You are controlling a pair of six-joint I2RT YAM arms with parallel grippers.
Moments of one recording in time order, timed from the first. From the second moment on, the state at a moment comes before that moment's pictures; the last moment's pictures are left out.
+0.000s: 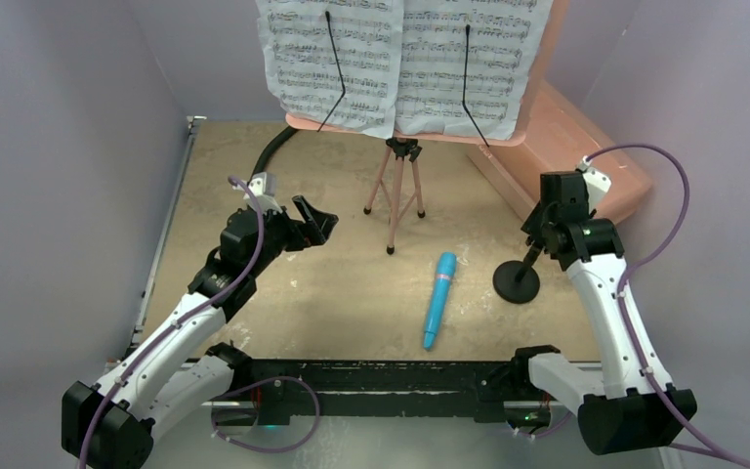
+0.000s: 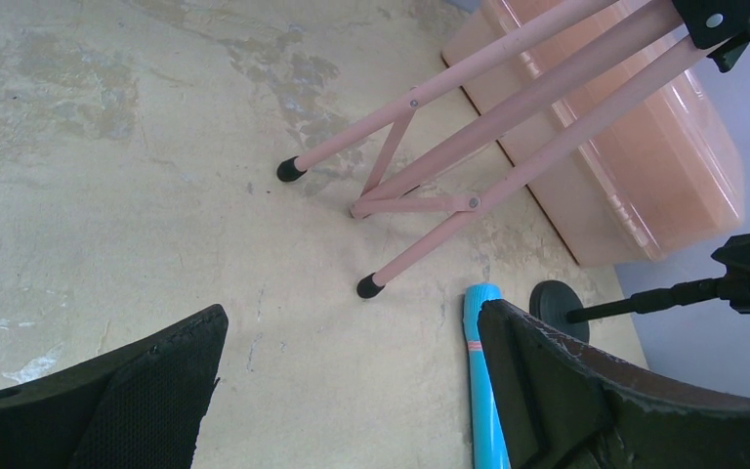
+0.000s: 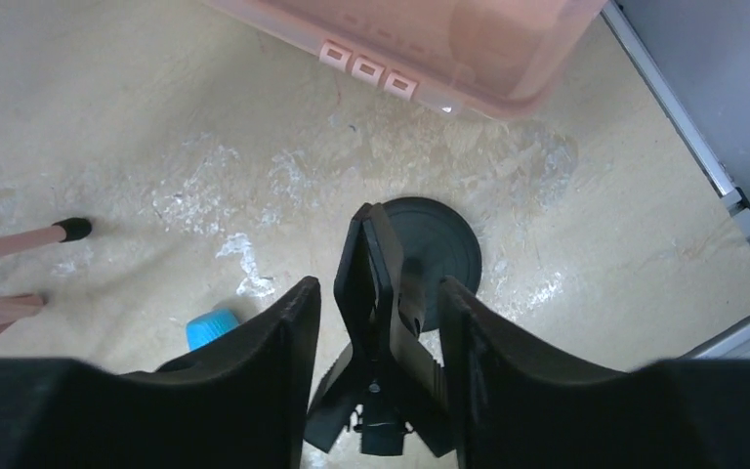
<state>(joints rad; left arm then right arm) -0.45 0.87 0.63 -0.02 0.02 -0.65 0.11 1.04 1.12 -0.93 0.45 0.60</state>
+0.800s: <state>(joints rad) -0.45 0.87 0.63 0.03 0.03 -0.65 0.11 1.01 1.27 -0.94 0.36 0.53</state>
